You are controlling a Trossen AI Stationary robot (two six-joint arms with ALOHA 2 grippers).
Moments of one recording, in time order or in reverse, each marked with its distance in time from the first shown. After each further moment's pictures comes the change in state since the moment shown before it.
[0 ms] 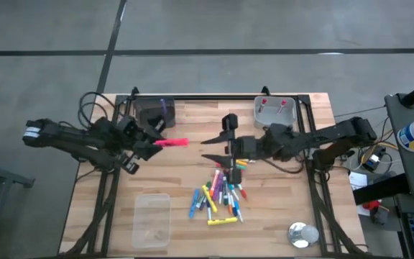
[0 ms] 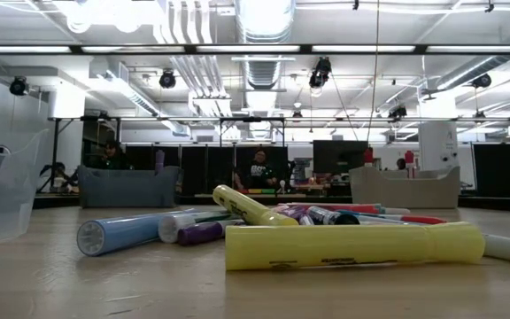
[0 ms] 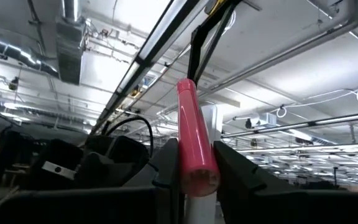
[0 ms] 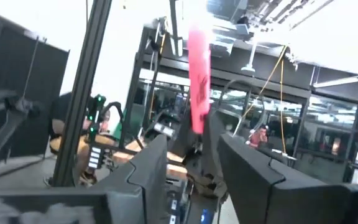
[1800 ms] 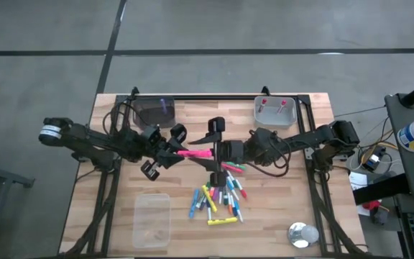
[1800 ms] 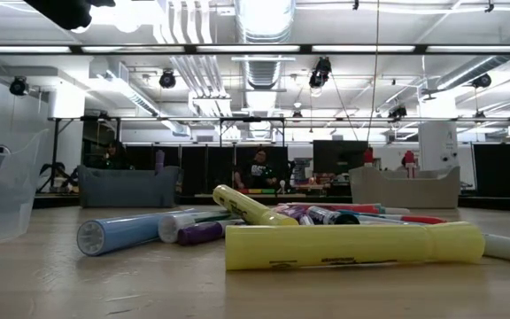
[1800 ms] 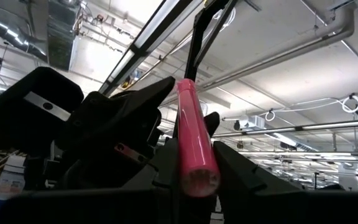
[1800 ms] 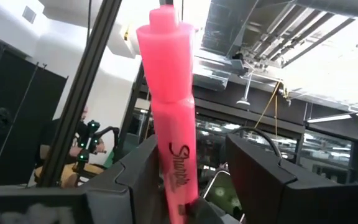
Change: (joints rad) left arm -0.003 0.290 -0.013 0.314 0.025 -0.091; right arm -0.024 0.188 0.071 0.267 -0.048 -0.033
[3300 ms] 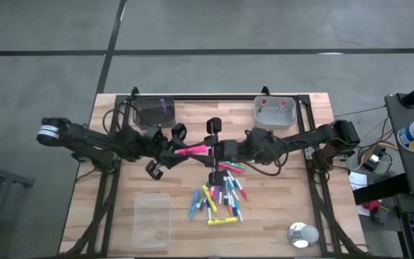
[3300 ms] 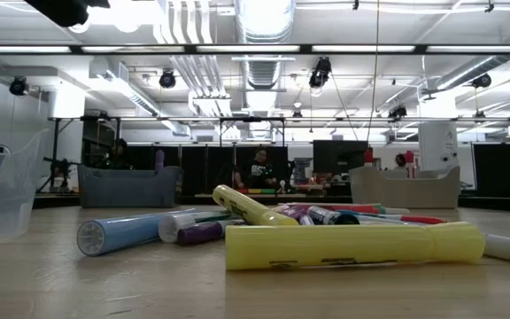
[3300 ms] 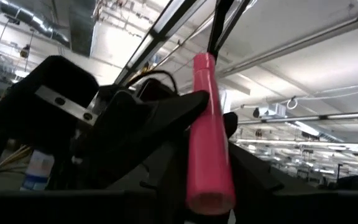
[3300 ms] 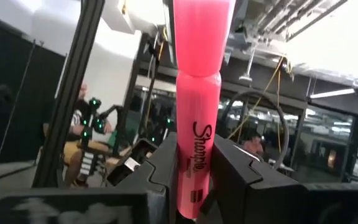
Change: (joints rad) left arm 0.003 -0.030 -0.003 -0.128 -0.056 0.037; right arm -0.012 -0.014 -0.001 -0.126 0.024 0.026
